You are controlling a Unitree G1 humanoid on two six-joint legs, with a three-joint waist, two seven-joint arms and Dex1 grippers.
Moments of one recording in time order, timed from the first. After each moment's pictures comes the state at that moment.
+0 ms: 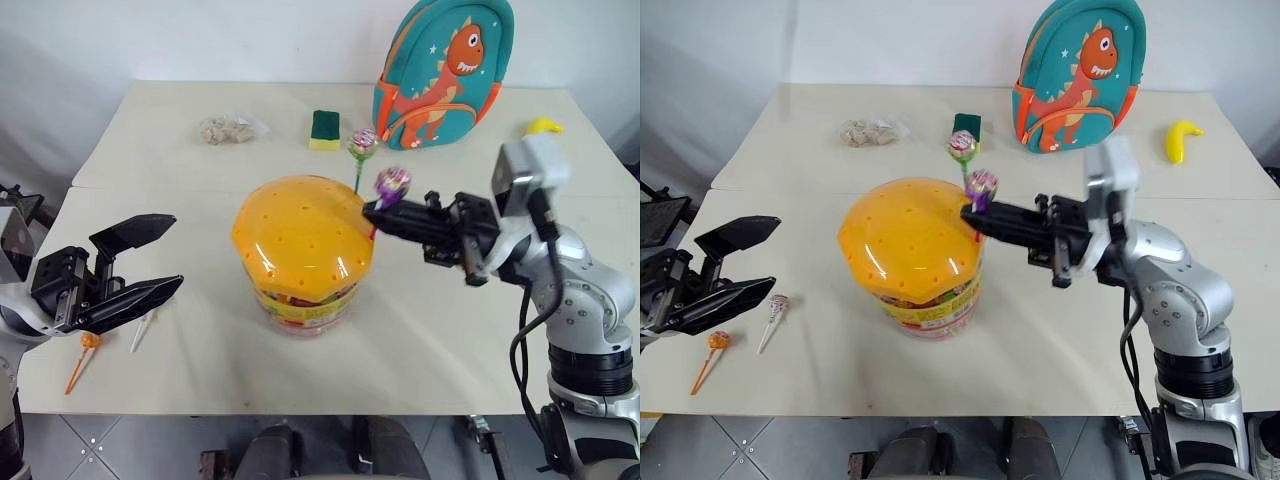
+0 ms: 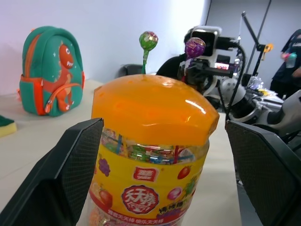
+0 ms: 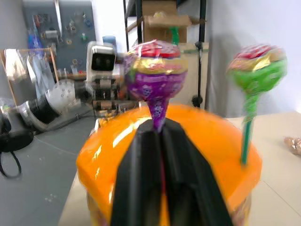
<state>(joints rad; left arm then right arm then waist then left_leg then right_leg) -0.11 0.77 0.64 -0.35 -1.09 0.60 -1.14 -0.60 -0.56 -0.13 -0.33 1.03 0.59 0.99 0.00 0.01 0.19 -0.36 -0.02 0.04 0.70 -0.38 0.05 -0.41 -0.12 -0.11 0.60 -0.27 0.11</state>
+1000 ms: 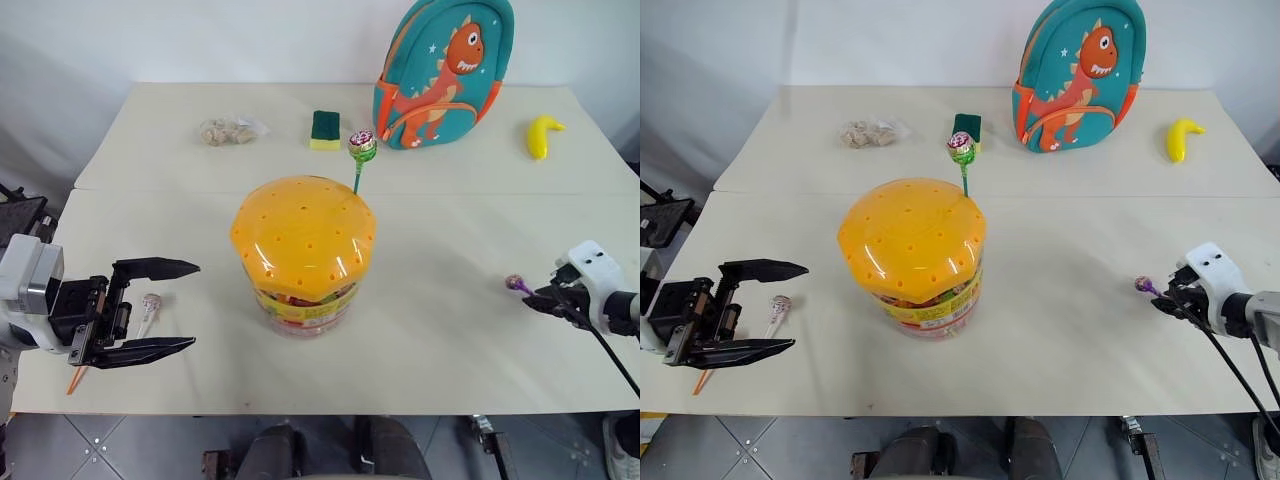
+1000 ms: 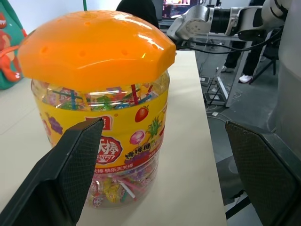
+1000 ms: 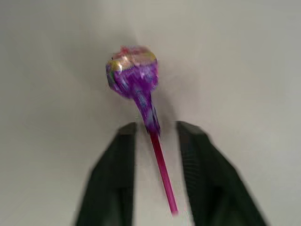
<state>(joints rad) -0.03 0.88 0.54 -0.29 -0.88 0.41 -1.40 -0.13 -1.12 -0.17 0.08 0.41 0.67 0.84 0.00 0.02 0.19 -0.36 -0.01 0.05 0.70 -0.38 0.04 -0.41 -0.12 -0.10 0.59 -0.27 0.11</state>
